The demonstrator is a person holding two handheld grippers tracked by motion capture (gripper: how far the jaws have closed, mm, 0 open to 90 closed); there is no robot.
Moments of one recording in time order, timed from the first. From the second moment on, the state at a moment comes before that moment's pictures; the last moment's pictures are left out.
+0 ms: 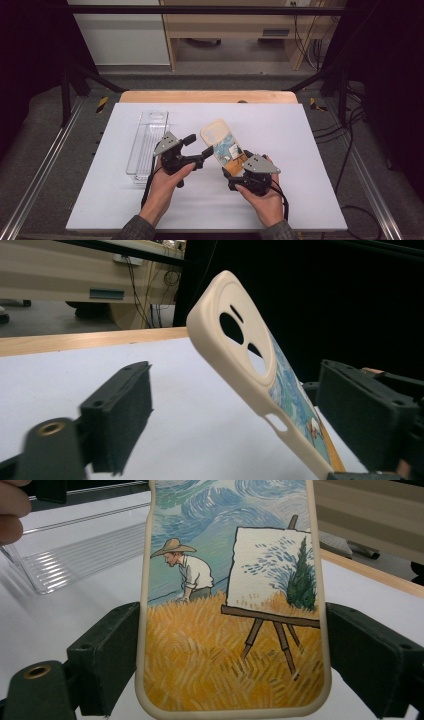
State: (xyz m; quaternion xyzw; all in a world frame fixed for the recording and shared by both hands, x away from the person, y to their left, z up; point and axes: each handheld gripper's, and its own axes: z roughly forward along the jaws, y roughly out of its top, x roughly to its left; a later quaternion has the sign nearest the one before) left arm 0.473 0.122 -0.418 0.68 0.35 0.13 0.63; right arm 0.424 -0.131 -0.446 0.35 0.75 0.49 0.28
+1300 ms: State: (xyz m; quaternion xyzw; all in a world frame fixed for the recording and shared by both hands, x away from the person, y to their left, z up) left arm 0.479 0.126 -0.415 0.64 0.36 0.04 0.68; right arm 0.426 -0.128 -0.450 0.35 0.74 0.52 0.25
